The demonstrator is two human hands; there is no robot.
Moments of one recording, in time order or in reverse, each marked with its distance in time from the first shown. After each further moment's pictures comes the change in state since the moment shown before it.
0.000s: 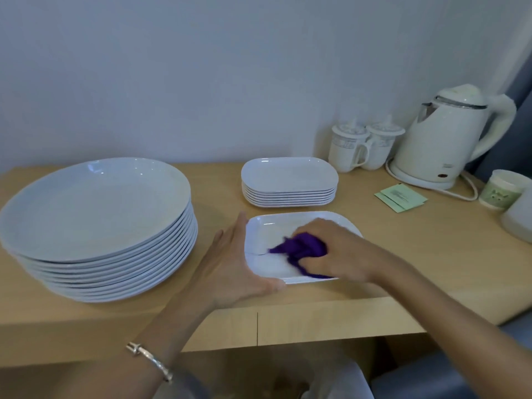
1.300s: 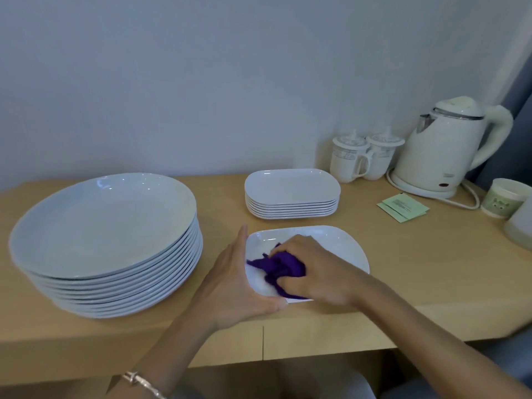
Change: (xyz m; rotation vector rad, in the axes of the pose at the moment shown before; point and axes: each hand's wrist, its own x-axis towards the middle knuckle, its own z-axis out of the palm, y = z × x) left_hand -0.012 -0.010 0.003 -0.180 -0.014 -0.020; right_hand 0.007 -0.029 0.022 0.066 0.005 -0.090
